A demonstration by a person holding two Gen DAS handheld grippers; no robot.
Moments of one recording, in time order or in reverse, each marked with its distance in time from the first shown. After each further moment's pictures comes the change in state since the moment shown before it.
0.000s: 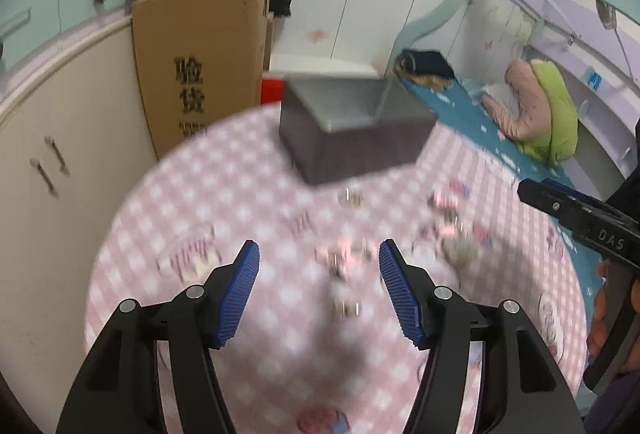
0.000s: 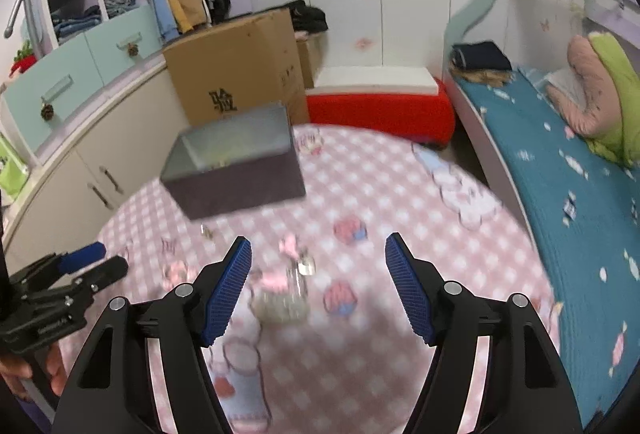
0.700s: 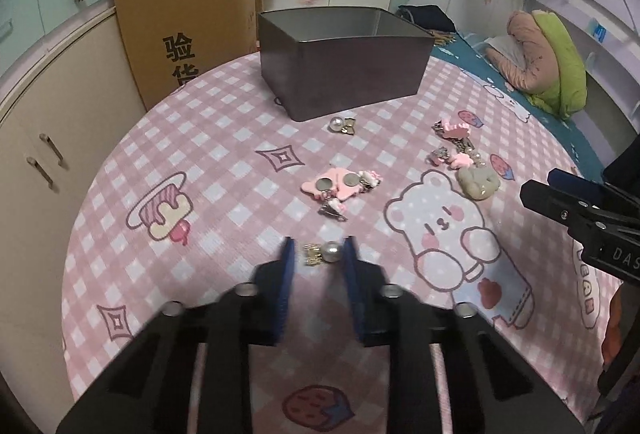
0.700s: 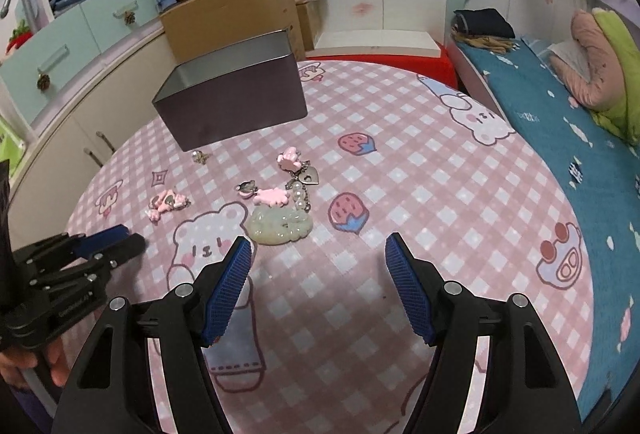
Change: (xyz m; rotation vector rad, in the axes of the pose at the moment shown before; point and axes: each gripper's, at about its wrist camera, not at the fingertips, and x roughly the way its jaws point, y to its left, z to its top) left arm 0.029 -0.016 -0.027 0.099 0.101 0.063; right arm 0.020 0.007 -0.043 -0.021 0.092 -0.014
